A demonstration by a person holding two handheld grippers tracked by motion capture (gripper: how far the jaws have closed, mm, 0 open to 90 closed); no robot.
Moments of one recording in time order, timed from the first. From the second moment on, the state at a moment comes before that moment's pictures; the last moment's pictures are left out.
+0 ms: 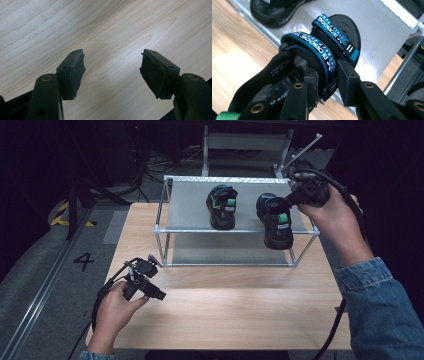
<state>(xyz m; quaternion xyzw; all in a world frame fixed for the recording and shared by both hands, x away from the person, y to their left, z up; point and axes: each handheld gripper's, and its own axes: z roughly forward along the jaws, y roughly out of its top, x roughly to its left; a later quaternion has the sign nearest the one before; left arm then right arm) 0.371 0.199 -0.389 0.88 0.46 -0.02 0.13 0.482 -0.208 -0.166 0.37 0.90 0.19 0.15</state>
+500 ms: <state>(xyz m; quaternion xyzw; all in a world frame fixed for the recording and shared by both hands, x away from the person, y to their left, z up) 0.366 0.209 -0.391 0.87 0.47 -0.02 0.13 0.533 -0.196 -0.176 0.39 0.89 0.20 0.15</state>
